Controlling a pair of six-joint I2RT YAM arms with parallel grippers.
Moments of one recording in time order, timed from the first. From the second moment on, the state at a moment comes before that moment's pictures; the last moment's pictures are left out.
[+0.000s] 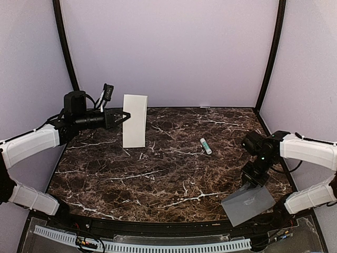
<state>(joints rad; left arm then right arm) -0.38 1.26 0.90 0.07 0.65 -0.33 0.52 1.23 0.73 -1.02 -0.07 1.34</state>
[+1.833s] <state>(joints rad) -0.25 1.12 0.90 0.02 0.42 -0.30 1.00 2.02 1.67 -0.98 0.00 0.97</state>
